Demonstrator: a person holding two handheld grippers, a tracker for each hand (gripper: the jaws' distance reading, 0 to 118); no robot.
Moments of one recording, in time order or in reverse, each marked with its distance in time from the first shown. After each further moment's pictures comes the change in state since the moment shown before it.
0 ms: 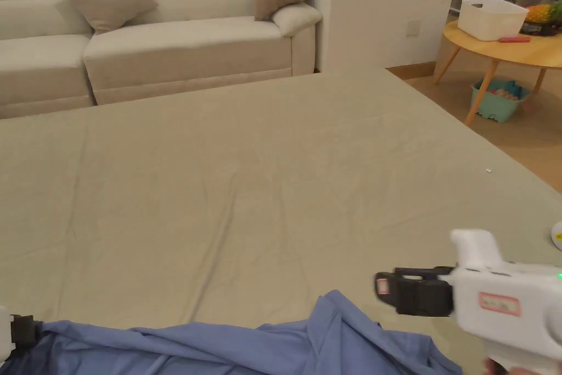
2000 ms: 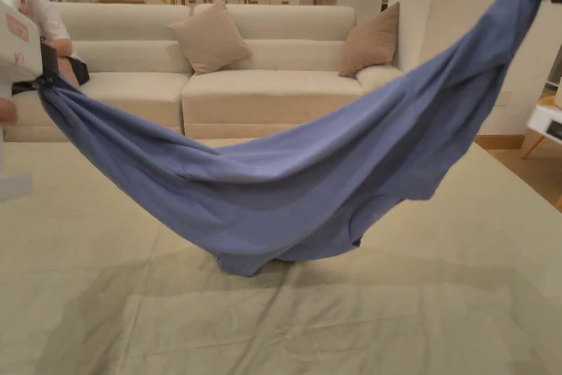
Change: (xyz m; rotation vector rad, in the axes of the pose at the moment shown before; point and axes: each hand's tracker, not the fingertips) left arm 0.005 0.246 0.198 0.512 0.141 0.010; right arm -0.080 0.335 0.116 0.672 -0.242 0.139
